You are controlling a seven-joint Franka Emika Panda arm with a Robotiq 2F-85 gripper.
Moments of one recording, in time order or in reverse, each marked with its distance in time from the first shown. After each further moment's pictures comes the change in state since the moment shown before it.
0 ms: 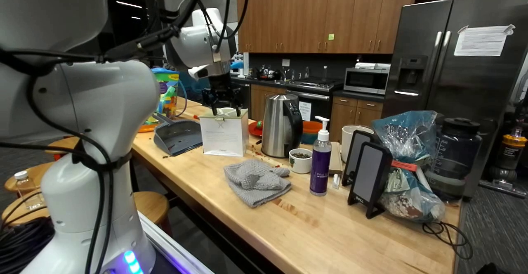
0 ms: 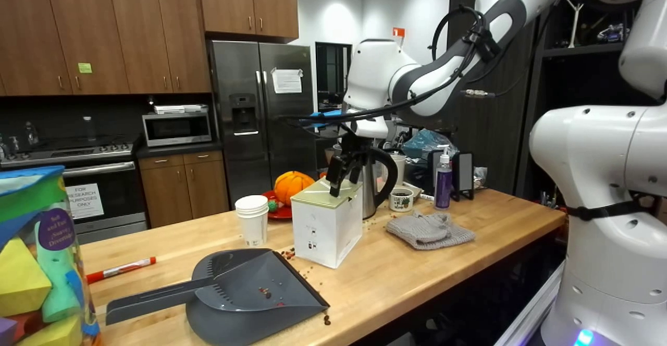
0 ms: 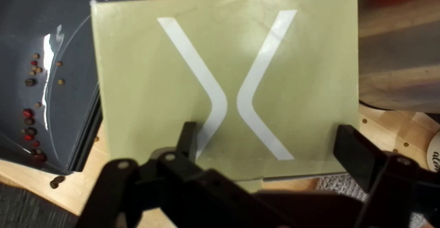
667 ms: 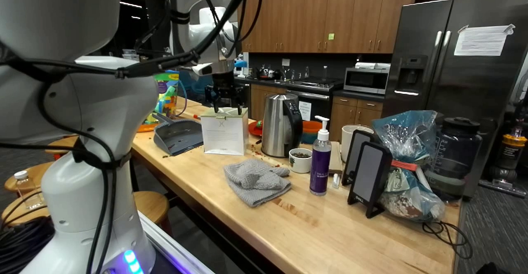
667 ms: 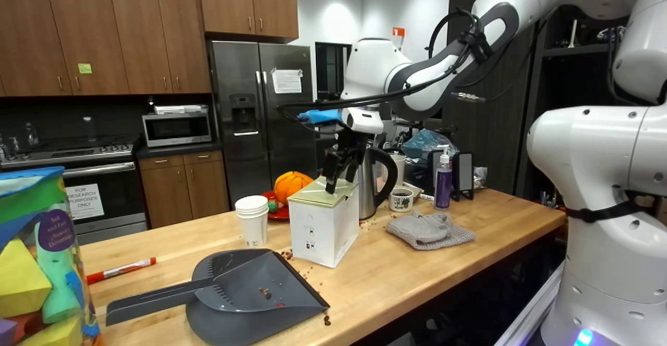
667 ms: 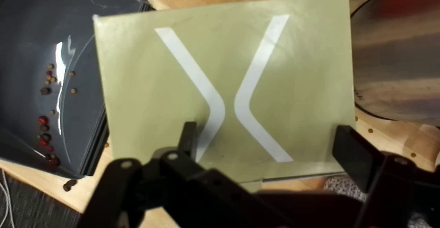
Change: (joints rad) arm 0.089 -0.086 -0.082 0.048 -0.029 -0.058 0.000
